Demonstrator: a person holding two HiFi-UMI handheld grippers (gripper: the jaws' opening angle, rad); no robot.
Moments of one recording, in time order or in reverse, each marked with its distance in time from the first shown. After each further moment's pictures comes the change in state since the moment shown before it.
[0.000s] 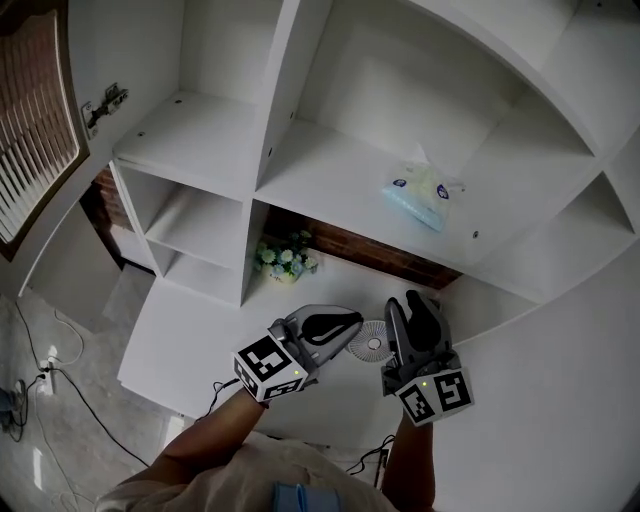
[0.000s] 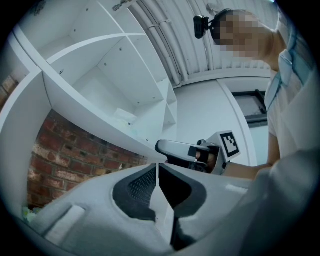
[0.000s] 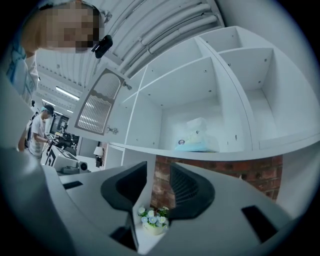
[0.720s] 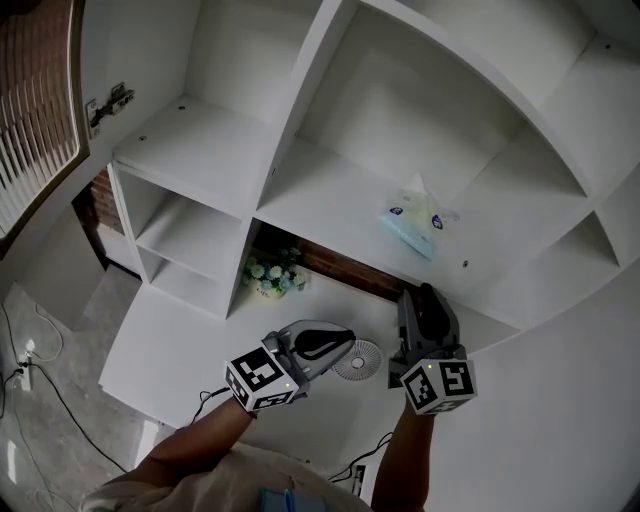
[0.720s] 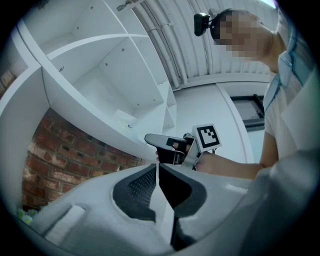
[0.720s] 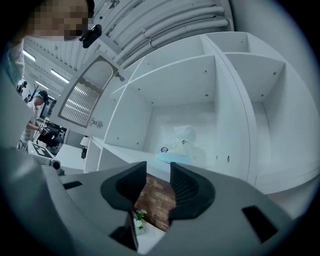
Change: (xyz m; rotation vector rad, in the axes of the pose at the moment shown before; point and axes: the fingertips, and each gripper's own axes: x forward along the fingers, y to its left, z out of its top) left arm 0.003 0.005 0.007 -0.019 -0.030 -0.033; right arm 0.032 -0.051 0.028 -0.095 0.050 -0.140
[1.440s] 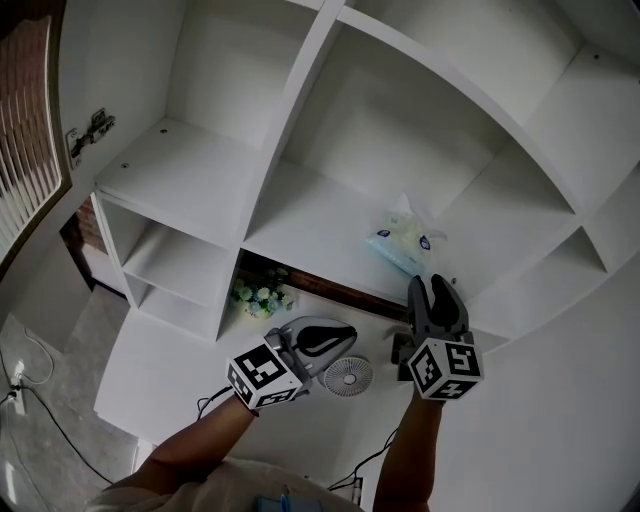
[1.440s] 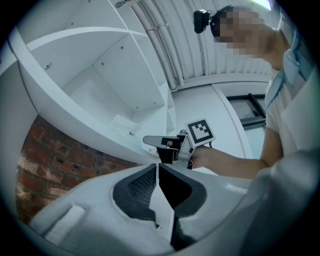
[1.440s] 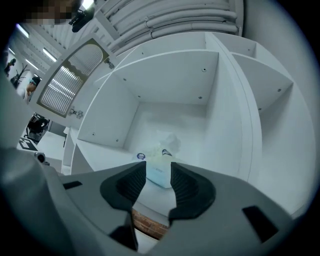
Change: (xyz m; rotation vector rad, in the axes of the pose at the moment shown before) left arm 0.023 0.030 0.027 0.048 -0.020 -0.052; right arm 0.034 -0.048 0.025 -0.086 0.072 -0.174
